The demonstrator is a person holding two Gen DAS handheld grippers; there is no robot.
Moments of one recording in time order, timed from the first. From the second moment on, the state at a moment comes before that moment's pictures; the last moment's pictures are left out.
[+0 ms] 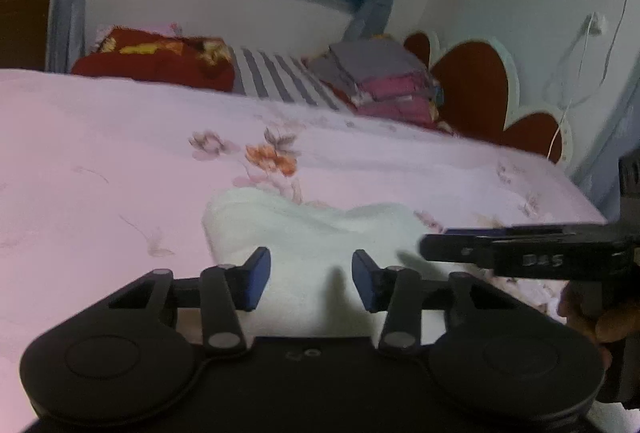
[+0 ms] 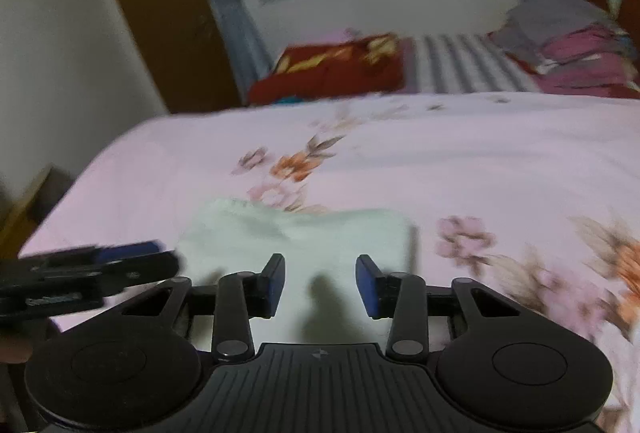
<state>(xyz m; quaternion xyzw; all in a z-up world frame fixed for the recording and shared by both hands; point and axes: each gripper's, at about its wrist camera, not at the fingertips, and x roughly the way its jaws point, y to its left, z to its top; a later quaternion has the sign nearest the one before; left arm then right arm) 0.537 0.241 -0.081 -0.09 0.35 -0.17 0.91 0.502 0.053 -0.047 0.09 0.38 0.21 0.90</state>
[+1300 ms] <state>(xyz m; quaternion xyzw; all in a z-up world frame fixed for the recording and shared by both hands) 0.436 0.200 -0.102 -0.04 0.38 -0.18 0.90 0.410 0.056 -0.074 -0.01 0.42 0.21 0.88</state>
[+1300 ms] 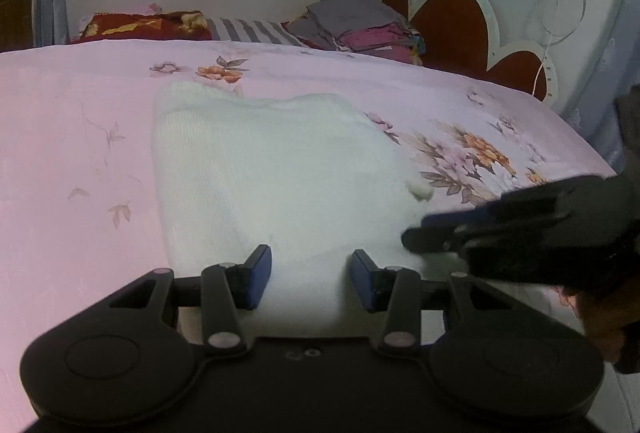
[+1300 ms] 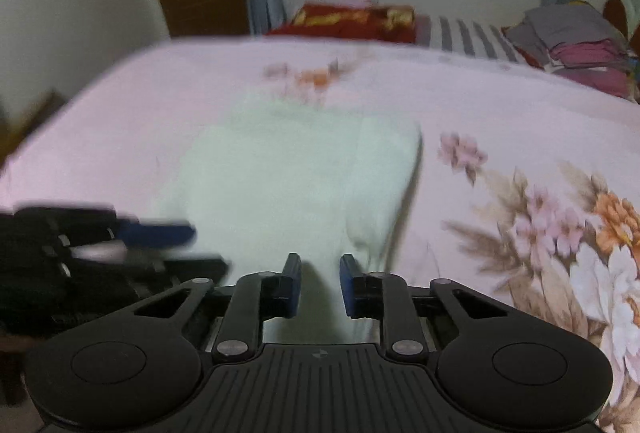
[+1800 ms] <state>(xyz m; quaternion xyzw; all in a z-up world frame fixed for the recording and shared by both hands) 0.368 0.211 -0.095 -0.03 0.38 -0.11 0.92 0.346 0.050 -0.064 0.00 0.40 0.22 0.89</state>
